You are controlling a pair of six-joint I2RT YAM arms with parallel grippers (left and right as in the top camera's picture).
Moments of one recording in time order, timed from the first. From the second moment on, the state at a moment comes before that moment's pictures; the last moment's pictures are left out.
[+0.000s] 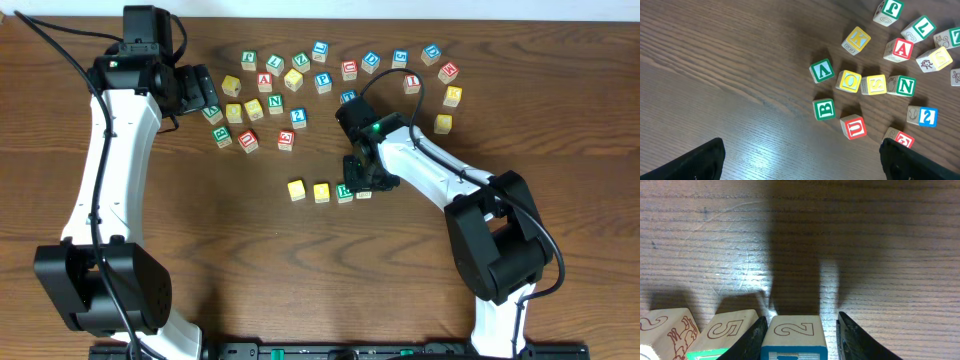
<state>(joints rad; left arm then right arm) 0.02 1.77 1.68 -1.01 -0.10 -0.30 0.53 2.05 1.43 -0.86 0.00 0.49</state>
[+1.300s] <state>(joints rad) 0.02 1.77 1.68 -1.01 -0.10 -0.31 0.53 2.05 1.43 -0.86 0.00 0.49</state>
